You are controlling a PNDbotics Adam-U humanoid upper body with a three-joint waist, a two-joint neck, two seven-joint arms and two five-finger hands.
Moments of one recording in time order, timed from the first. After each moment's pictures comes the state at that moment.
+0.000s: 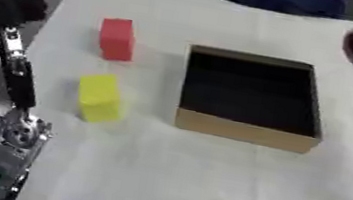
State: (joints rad) left arm -0.19 0.26 -0.01 -1.98 -0.37 -0.18 0.73; right arm -1.05 -0.33 -0.02 -1.13 0.65 -0.47 0.41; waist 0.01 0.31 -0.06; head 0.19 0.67
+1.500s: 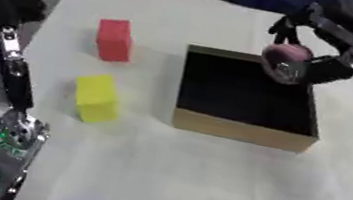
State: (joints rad) left arm -0.20 0.26 -0.02 -1.98 -0.37 -0.18 0.73; right arm -1.03 -0.23 0.14 -1.18 0.50 -0.39 0.63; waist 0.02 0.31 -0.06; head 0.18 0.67
